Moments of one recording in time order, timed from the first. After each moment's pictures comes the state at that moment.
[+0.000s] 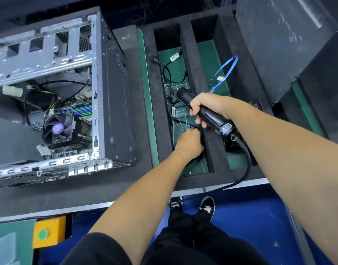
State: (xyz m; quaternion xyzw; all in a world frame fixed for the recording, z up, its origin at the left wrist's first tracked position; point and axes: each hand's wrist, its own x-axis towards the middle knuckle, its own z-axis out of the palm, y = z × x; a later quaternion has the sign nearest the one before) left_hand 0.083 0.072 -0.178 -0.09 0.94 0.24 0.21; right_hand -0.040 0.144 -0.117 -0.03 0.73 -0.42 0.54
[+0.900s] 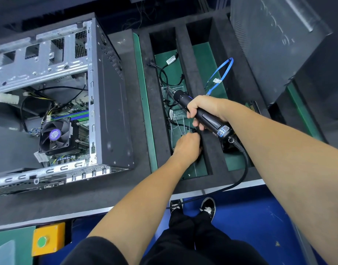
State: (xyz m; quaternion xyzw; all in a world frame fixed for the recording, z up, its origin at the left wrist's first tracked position) left_hand 0.084 0.074 -0.180 -0.06 0.96 0.19 0.20; right_hand -0.040 0.145 -0.116 -0.02 0.72 -0.43 0.54
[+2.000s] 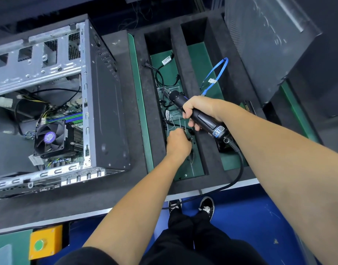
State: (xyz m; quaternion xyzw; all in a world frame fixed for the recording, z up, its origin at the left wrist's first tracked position) left_hand 0.080 0.068 -0.173 -0.28 0.90 0.31 0.14; right_hand -0.042 0.148 -0.119 -0.02 0.72 -0.44 0.54
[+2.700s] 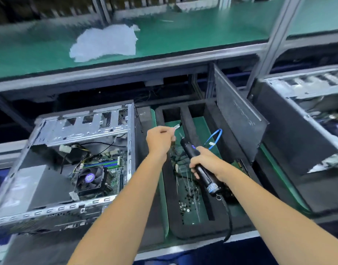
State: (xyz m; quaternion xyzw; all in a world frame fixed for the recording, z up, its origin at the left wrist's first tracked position) left_hand 0.040 -0.017 -0.004 -0.31 0.71 0.61 -0.14; right_hand 0.027 0.148 -0.036 -0.06 0.71 -0.57 0.41
